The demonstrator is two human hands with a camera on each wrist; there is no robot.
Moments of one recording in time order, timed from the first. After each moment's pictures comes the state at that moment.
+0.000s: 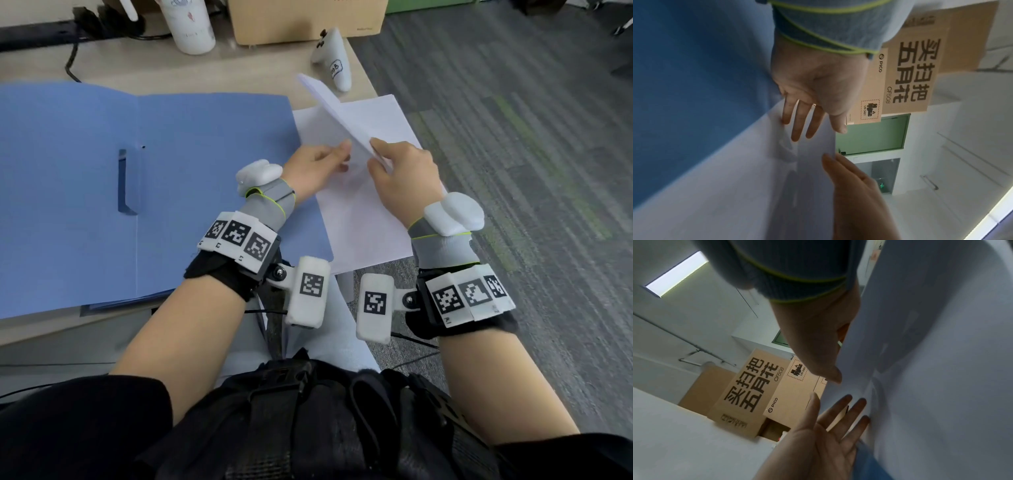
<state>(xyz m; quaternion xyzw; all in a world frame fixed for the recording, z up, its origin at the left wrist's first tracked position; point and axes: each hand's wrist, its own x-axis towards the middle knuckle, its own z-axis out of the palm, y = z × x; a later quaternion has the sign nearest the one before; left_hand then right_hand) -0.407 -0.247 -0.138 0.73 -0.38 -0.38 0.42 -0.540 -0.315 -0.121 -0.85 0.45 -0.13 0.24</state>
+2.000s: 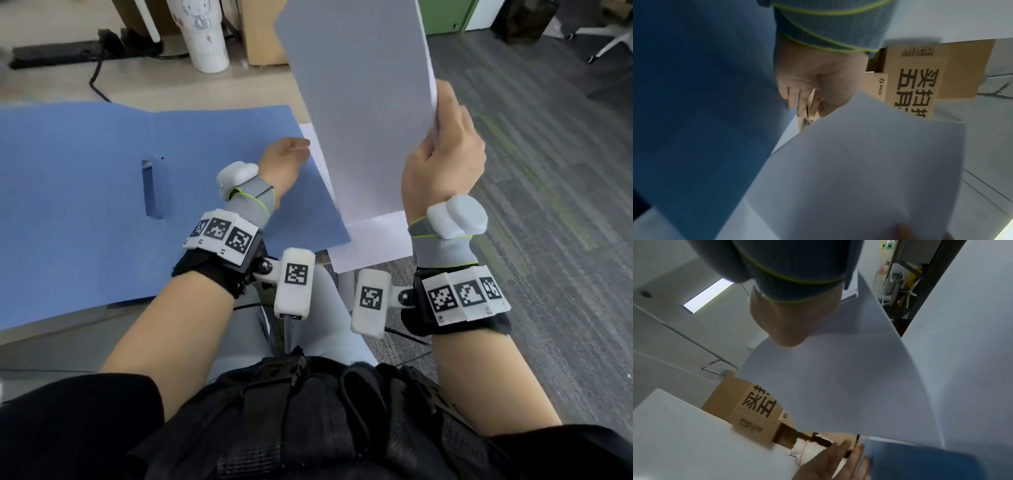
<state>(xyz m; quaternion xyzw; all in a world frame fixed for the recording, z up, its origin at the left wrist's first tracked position) -0.371 -0.221 -0.131 0.74 -0.26 -0.34 0.52 -0.544 -0.275 -0.077 -0.75 0.49 -0.42 0.13</state>
